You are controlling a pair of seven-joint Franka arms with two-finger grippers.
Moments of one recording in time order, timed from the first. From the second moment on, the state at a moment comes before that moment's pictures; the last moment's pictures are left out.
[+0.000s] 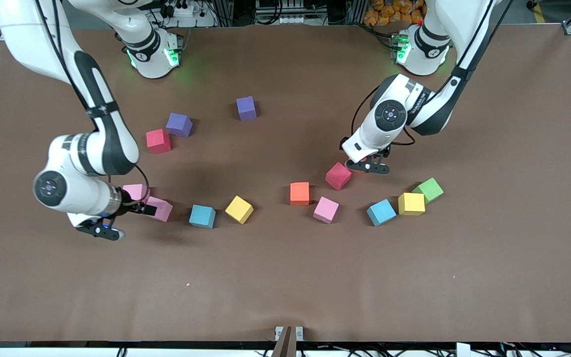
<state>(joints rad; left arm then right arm) -0.24 0.32 -0.33 -2.19 0.03 2.34 -0.42 0.16 0.53 -0.04 -1.73 0.09 2.12 0.36</state>
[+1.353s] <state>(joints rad) -0.34 0.38 -0.34 -2.17 0.10 2.39 -0.62 0.17 0.59 -0.05 -1.75 0.13 2.22 0.46</state>
